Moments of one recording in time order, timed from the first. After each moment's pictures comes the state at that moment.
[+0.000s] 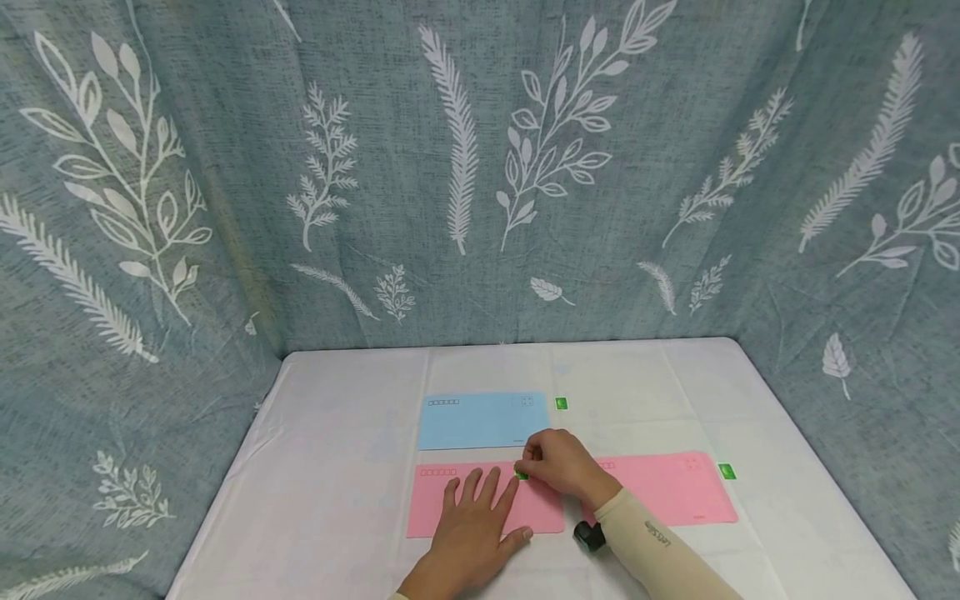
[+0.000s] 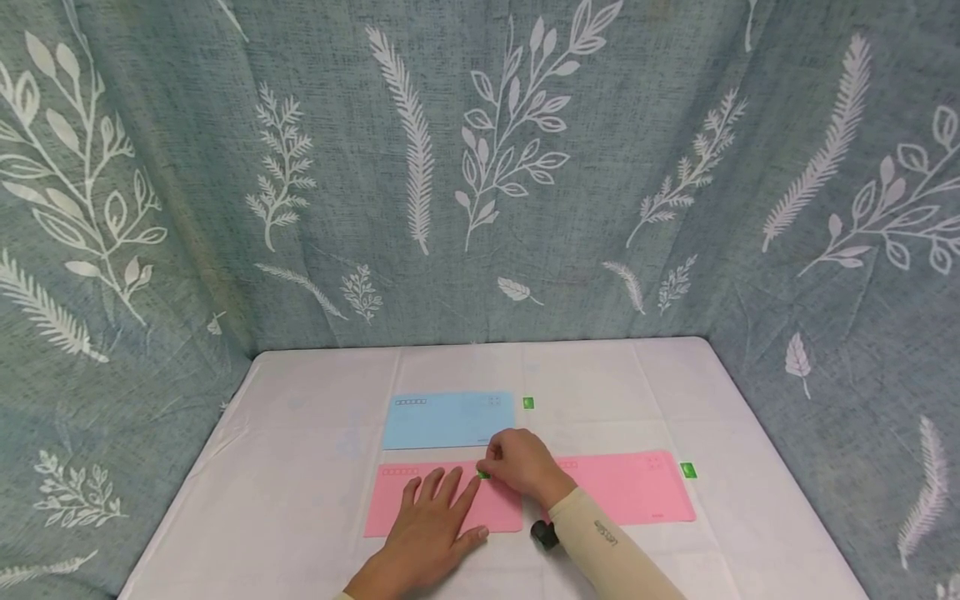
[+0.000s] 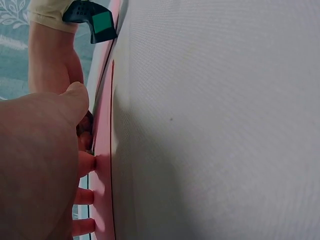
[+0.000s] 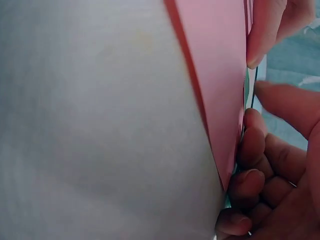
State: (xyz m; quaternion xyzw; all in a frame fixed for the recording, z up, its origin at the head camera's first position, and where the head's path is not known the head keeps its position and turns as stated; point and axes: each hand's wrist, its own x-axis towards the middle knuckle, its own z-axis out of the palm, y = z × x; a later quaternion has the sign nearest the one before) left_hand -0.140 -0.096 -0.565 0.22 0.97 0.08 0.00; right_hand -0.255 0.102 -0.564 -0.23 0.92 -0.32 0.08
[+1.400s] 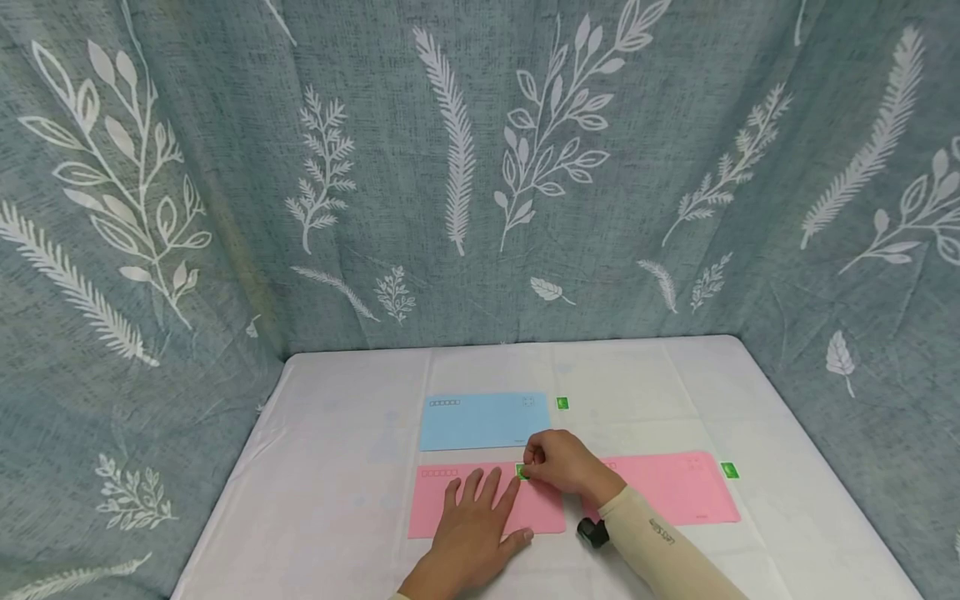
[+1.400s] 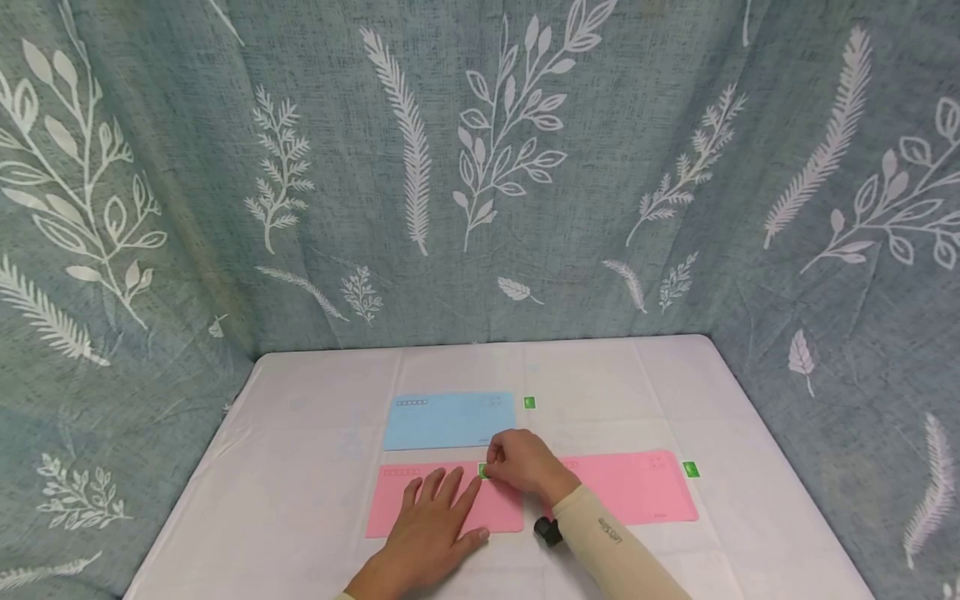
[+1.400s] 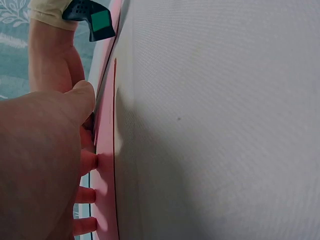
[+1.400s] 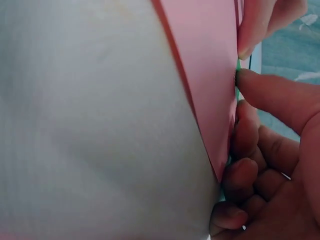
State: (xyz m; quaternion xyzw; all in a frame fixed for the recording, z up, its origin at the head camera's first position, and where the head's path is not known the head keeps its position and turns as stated) left_hand -0.140 -0.094 -0.559 0.21 0.97 0.07 0.02; right_hand -0.258 0.109 -0.564 -0.26 0.90 -0.33 0.11
